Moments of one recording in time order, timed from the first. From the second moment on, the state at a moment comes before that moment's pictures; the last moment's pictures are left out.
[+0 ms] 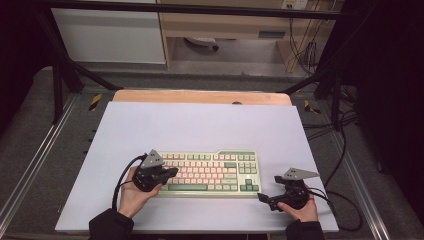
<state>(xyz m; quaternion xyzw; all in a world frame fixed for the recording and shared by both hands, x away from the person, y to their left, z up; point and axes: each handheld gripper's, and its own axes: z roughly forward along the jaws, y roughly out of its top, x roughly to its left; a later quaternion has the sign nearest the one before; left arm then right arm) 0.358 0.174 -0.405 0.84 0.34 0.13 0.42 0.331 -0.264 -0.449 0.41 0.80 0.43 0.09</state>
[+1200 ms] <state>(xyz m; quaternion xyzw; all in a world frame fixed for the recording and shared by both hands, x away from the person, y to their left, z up) 0.381 0.144 -0.427 0.84 0.34 0.14 0.39 0.331 -0.264 -0.449 0.41 0.80 0.43 0.09</state>
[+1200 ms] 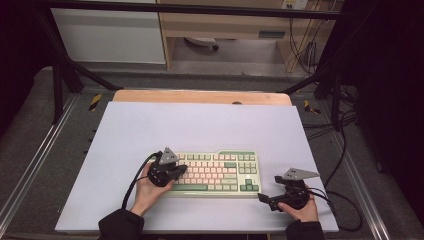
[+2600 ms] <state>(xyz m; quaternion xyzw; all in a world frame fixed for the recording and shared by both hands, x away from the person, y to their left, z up) 0.359 0.193 -0.408 0.83 0.35 0.16 0.41 0.331 -0.264 -0.449 0.41 0.80 0.43 0.09</state>
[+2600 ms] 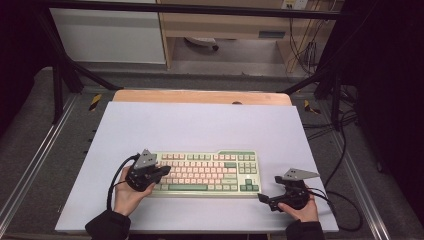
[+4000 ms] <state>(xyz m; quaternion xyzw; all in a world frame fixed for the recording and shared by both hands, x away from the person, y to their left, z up) 0.360 0.211 -0.430 0.83 0.37 0.16 0.38 0.330 -0.264 -0.450 0.40 0.80 0.43 0.09</state>
